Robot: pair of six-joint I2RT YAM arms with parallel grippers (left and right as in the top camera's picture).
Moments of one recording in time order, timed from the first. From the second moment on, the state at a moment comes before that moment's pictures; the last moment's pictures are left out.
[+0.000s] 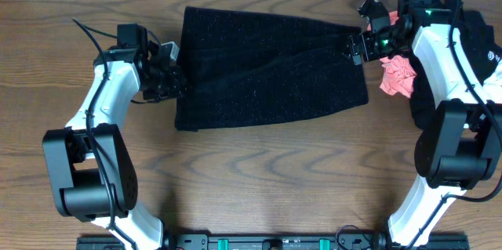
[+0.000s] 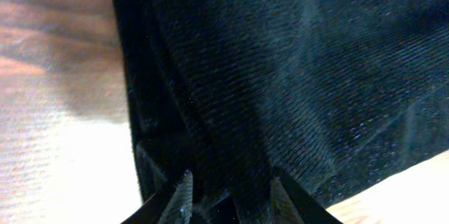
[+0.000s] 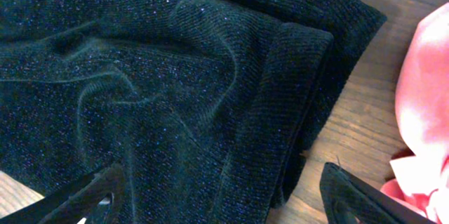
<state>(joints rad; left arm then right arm) 0.08 1.83 1.27 -0.80 0.42 -0.01 -0.05 2.03 1.68 -0.88 -0.41 -0.30</state>
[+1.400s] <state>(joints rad) 0.03 1.81 1.27 -0.83 0.38 0.01 -0.05 2.02 1.68 -0.90 -0.41 -0.30</state>
